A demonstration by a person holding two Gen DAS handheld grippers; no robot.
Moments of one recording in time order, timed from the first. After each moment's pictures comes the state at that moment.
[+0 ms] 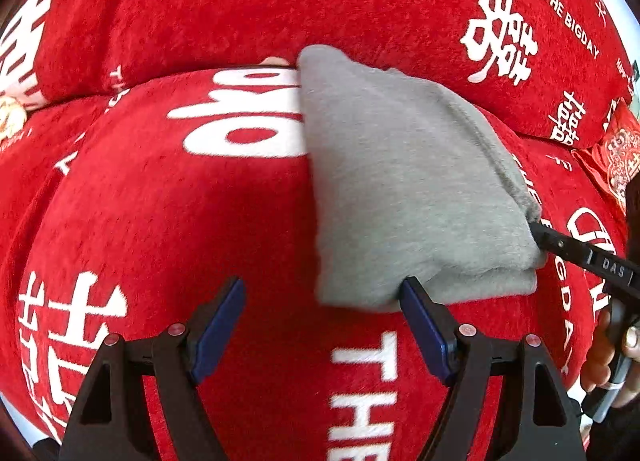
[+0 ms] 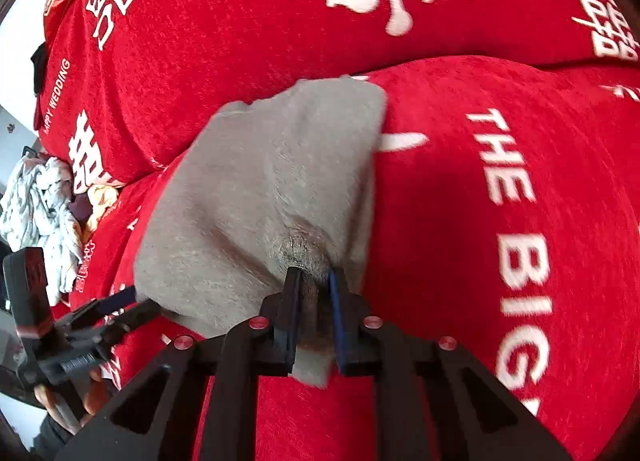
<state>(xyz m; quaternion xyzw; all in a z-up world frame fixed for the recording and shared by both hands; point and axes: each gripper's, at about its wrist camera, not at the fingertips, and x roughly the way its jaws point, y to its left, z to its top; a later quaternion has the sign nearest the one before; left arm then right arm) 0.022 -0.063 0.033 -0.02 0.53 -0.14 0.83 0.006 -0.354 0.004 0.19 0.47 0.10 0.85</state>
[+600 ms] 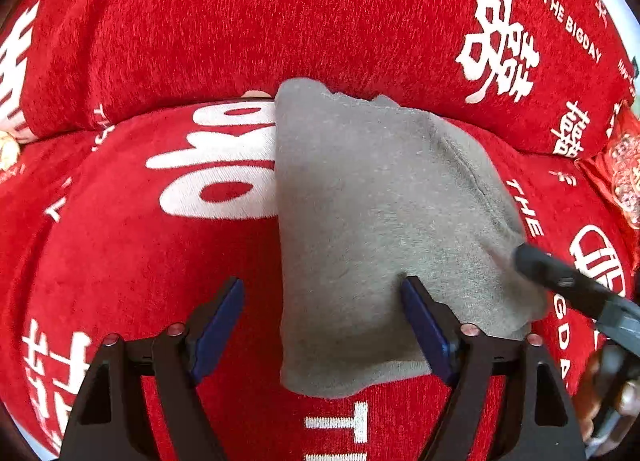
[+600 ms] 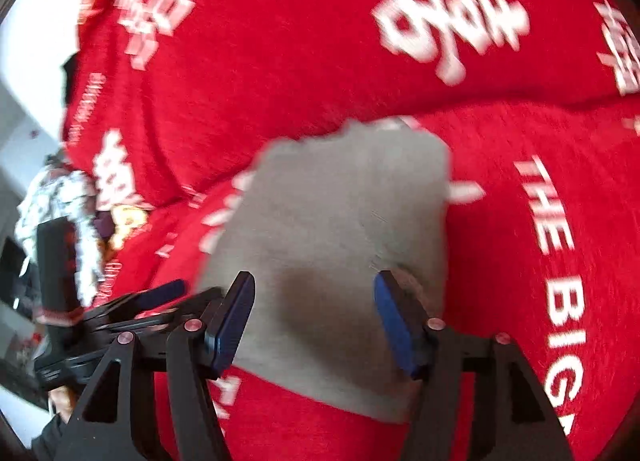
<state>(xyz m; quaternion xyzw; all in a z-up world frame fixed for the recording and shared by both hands) 0.057 -0.098 0.045 -0.01 0.51 -0.14 0.85 0.021 -0.329 0.025 0.21 0.43 0.12 0.87</state>
